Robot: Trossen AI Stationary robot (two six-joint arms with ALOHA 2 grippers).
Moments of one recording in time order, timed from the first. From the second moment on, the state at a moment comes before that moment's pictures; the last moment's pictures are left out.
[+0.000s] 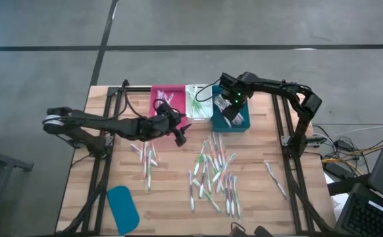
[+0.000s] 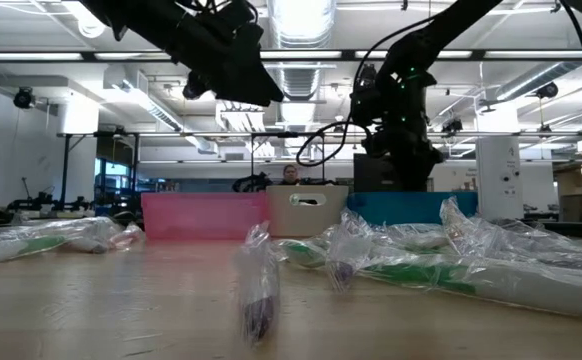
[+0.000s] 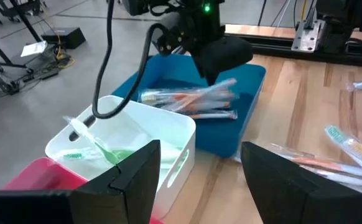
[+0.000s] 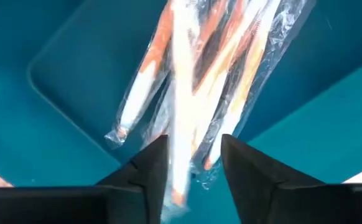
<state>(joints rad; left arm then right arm) 0.02 1.36 0.86 0.12 -0.50 -0.08 -0.64 1.83 1.35 -1.07 -0.03 0.08</state>
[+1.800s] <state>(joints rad) -0.19 1.98 1.16 -0.16 -0.43 -0.67 -0.61 1.34 1.30 -0.99 -0.03 0.08</state>
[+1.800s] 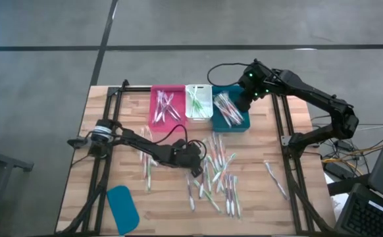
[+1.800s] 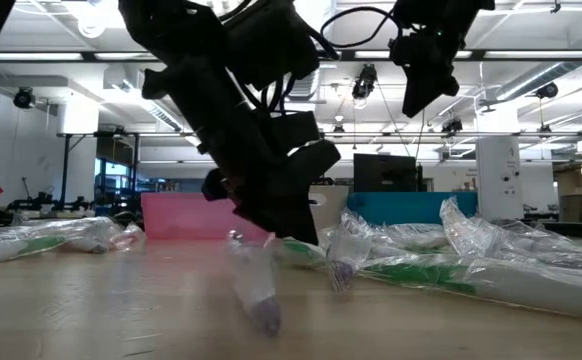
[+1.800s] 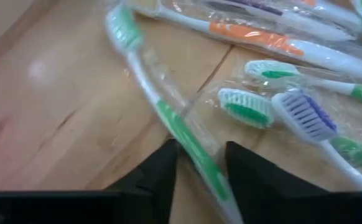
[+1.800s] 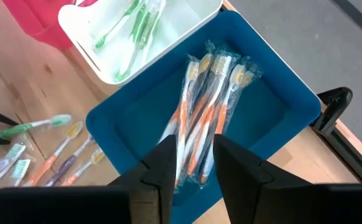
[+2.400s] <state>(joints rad) -0.16 1.85 1.15 -0.21 -0.59 -0.61 -0.61 1.34 1.26 -0.98 -0.02 0.05</state>
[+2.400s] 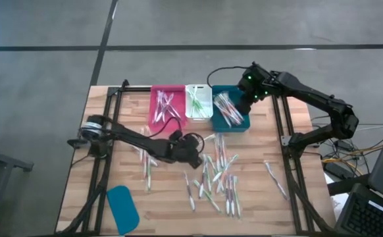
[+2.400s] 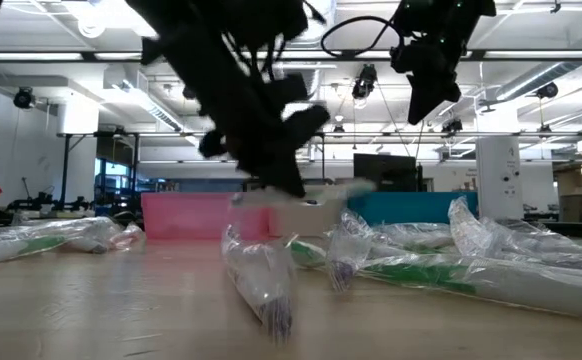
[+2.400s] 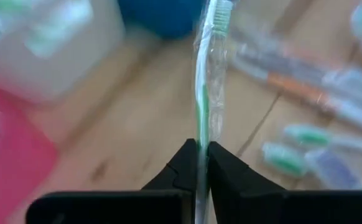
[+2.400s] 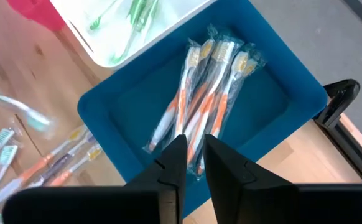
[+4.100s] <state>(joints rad) 0.44 1.87 1.16 0.21 -0.24 -0.66 -0.57 1.10 0.93 -0.59 -0.05 -0.07</state>
